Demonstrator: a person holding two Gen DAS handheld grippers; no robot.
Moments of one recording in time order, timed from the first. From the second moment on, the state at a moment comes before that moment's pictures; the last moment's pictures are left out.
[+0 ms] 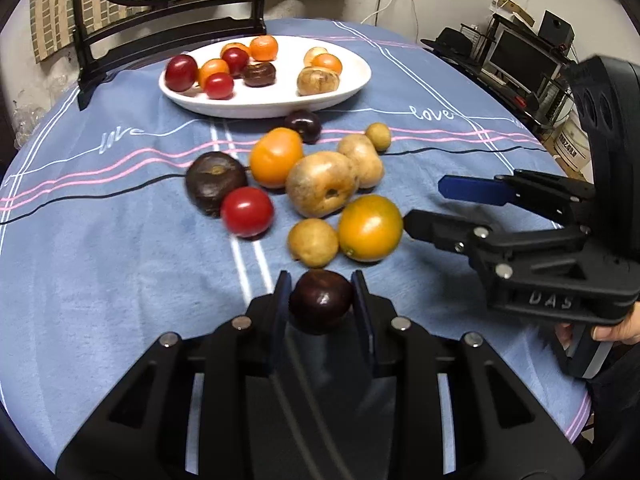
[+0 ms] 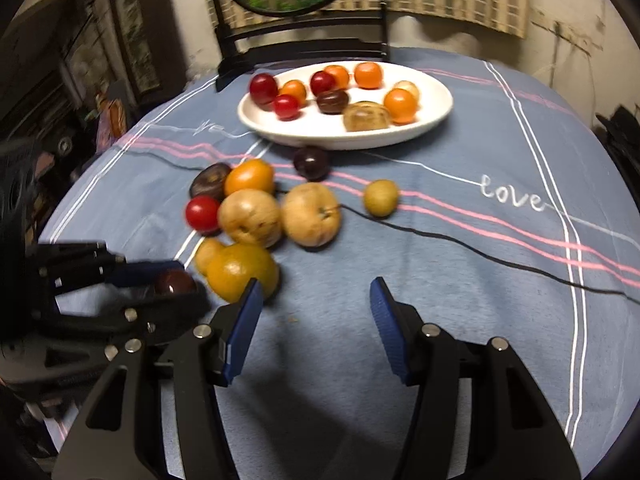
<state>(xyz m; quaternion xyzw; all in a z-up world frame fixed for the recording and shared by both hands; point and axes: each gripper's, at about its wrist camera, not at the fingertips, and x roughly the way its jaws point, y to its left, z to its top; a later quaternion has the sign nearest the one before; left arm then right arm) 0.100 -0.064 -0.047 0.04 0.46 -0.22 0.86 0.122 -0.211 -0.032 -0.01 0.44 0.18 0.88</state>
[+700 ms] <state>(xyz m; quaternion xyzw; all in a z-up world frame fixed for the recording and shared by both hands) 0.097 -0.031 -0.049 0.02 0.46 -0.20 0.86 0.132 -0.148 -0.045 -0.10 0.46 0.22 0.86</state>
